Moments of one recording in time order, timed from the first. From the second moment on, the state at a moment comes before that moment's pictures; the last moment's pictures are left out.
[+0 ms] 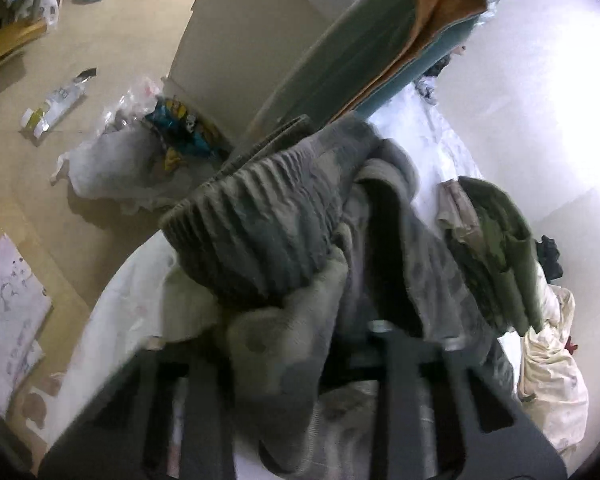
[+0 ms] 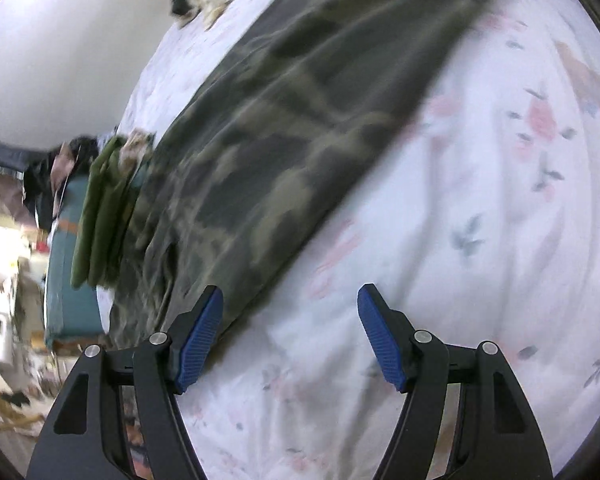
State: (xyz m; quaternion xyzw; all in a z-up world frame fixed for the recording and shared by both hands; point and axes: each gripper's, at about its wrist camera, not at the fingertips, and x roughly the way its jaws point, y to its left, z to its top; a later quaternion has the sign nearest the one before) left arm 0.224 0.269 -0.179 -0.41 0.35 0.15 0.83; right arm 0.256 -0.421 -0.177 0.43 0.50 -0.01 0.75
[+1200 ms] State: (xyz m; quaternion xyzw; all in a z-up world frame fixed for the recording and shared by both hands) left arm 0.199 0.230 -0.041 -0.36 0.35 0.15 0.85; right arm 0.314 -0.622 -0.108 0.43 0.29 -0.15 0.84
